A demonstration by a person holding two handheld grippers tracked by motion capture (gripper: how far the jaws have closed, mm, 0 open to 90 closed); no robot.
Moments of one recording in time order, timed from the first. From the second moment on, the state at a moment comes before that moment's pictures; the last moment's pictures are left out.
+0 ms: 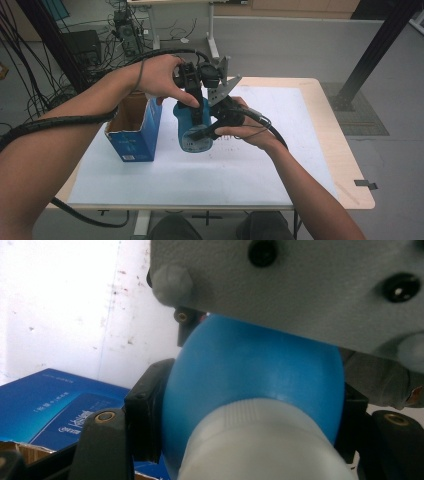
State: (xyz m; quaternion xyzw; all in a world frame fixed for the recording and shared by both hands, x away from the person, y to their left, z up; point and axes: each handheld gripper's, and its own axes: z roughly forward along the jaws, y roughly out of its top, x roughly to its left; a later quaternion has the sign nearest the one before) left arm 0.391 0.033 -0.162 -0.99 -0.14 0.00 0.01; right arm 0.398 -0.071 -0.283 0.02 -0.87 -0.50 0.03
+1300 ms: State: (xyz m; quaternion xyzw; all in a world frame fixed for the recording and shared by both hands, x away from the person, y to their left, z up) left arm 0.389 0.035 -0.162 -0.99 -0.15 0.00 0.00; right arm 0.397 -0.071 -0.284 0.02 -0.87 -0.50 0.03
